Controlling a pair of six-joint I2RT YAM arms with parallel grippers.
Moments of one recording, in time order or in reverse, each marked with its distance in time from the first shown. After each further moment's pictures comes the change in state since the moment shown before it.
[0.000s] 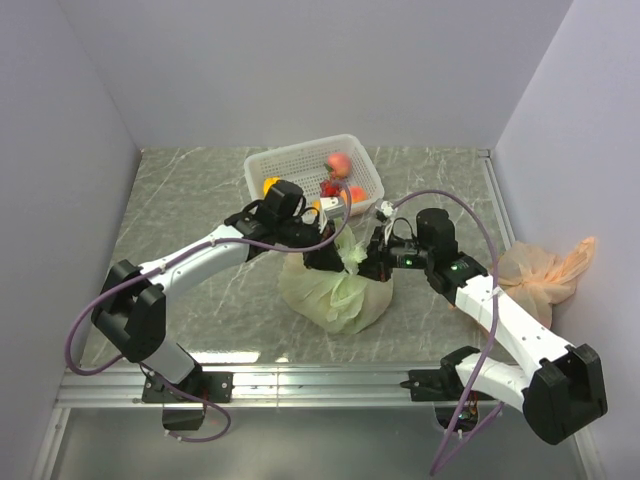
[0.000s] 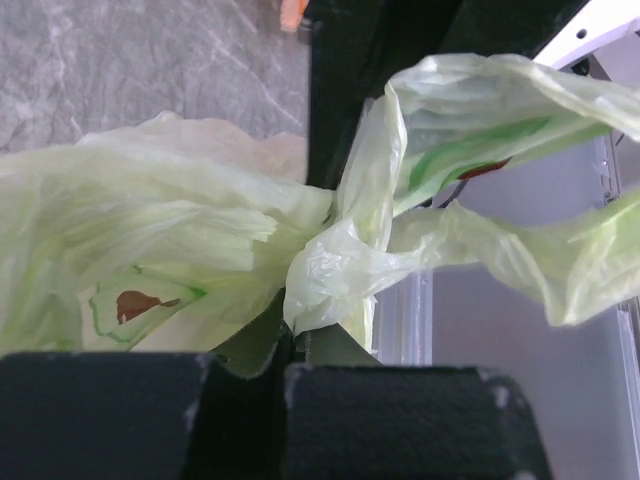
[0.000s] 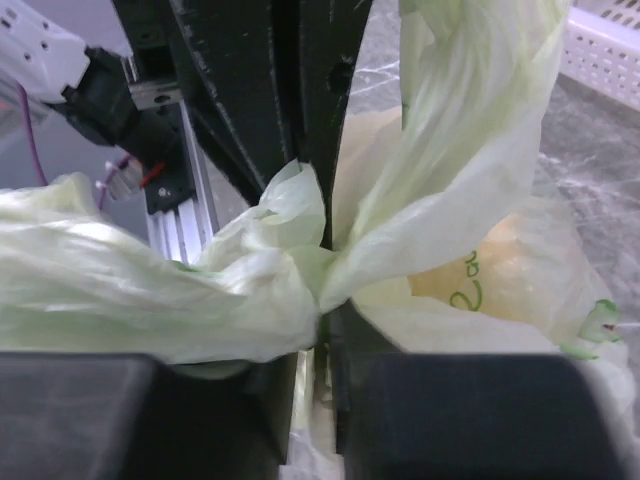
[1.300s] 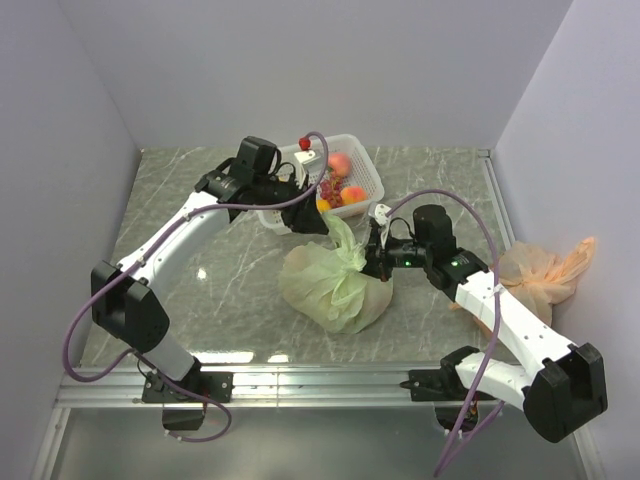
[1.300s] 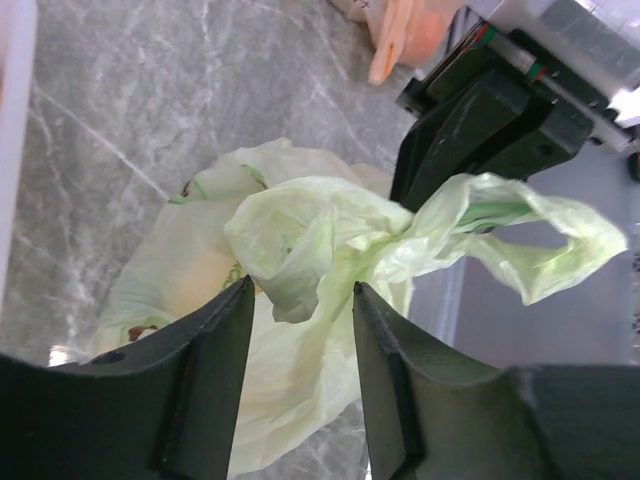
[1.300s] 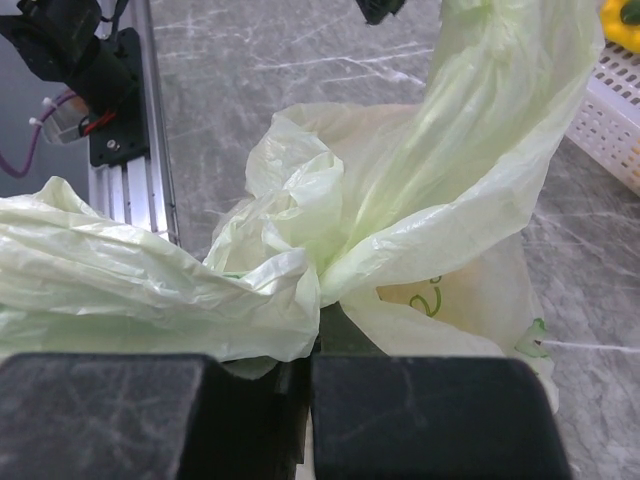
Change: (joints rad) left arm 0.175 0.037 0.346 -0.381 -0.058 0.103; right arm 0.016 0.014 0.061 -0.119 0.010 -0.268
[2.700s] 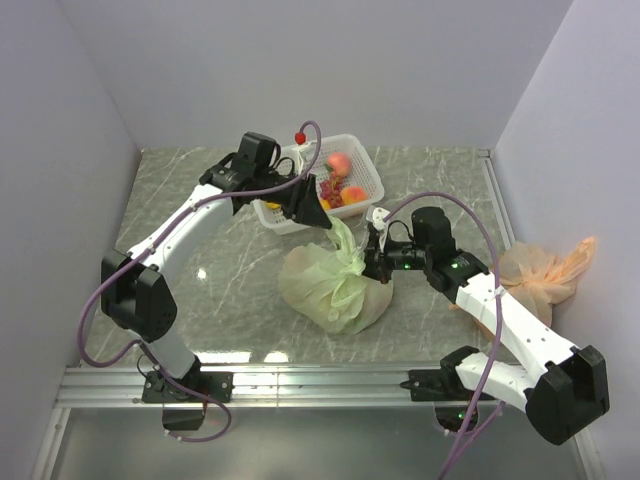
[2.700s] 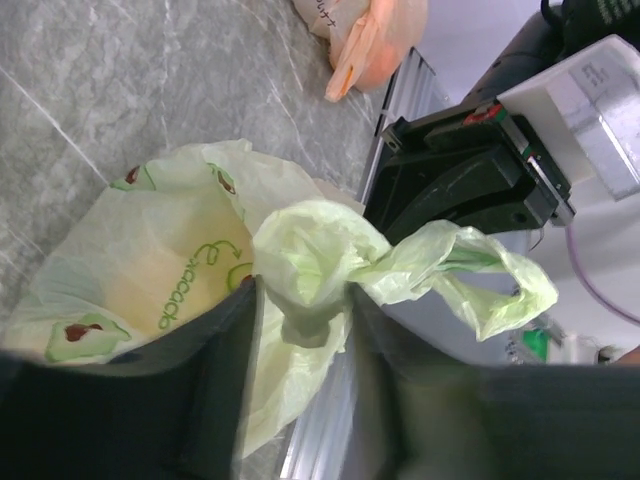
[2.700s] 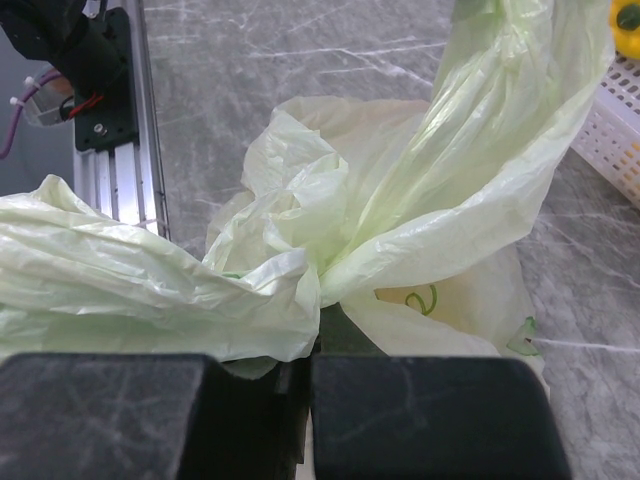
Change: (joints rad) left arm 0.037 0.074 0.034 0.032 0.100 -0.264; right arm 0.023 -0.016 -0.001 -0.029 0.032 -0.053
